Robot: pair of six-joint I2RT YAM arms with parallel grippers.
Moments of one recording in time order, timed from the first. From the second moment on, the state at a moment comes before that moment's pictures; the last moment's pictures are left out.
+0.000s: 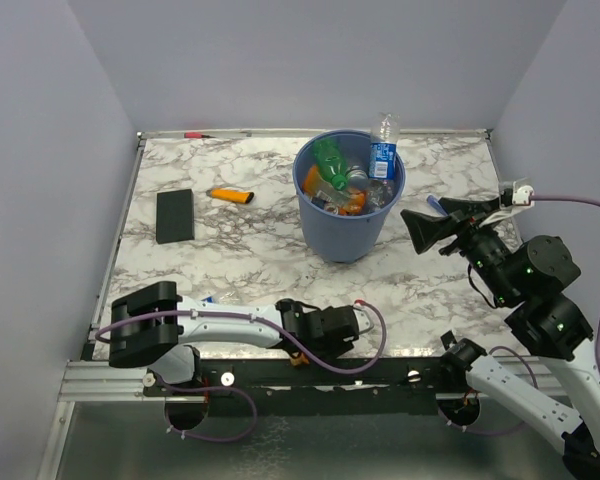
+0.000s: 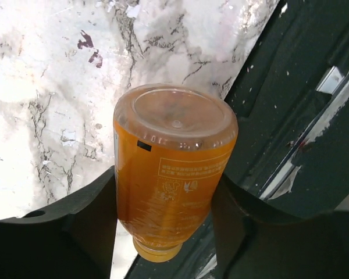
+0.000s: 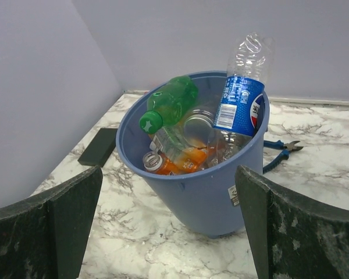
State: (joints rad) left arm -1.41 1.52 0.89 -0.50 -0.11 -0.23; right arm 0.62 0.59 1.00 -0.32 0.14 0.26
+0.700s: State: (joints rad) left arm -1.38 0.92 1.12 0.23 -0.33 -0.33; right arm 0.62 0.64 1.08 -0.21 -0.28 0.31
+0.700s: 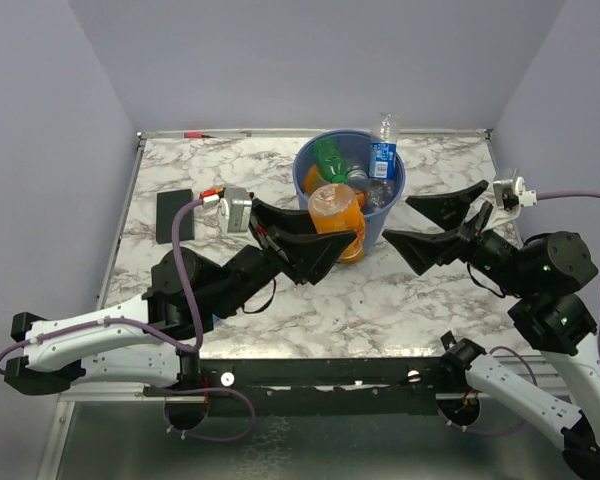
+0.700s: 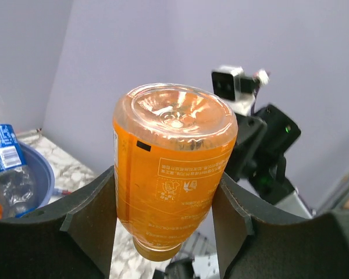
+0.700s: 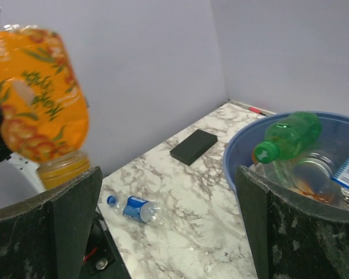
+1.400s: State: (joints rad) left arm -1.21 0.99 1.03 0.53 -0.40 -0.57; right arm 0.62 0.86 1.14 -0.06 -0.61 0.40
